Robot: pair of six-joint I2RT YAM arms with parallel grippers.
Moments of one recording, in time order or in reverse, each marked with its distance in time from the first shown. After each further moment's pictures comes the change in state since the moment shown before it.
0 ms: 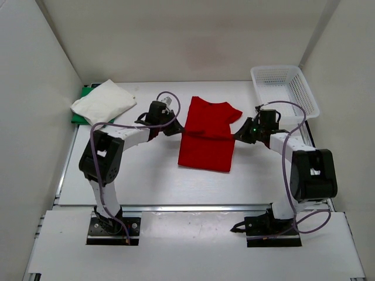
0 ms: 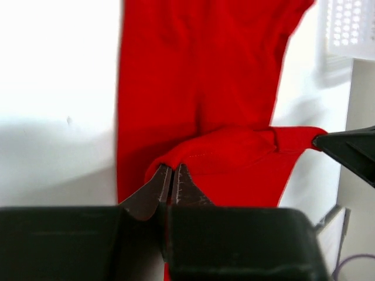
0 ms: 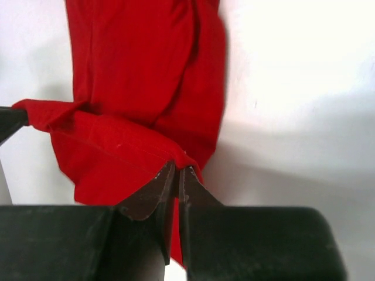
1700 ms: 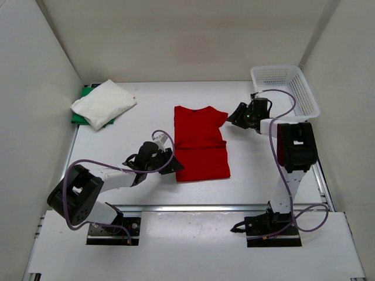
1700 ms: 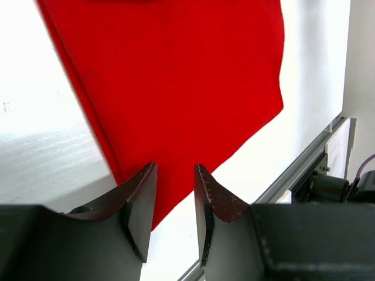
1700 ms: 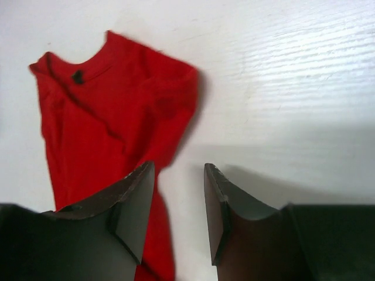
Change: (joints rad) left arm -0.167 -0.434 -0.684 0.302 0.014 -0.078; right arm 0.005 0.394 0.275 0.257 0.039 0.026
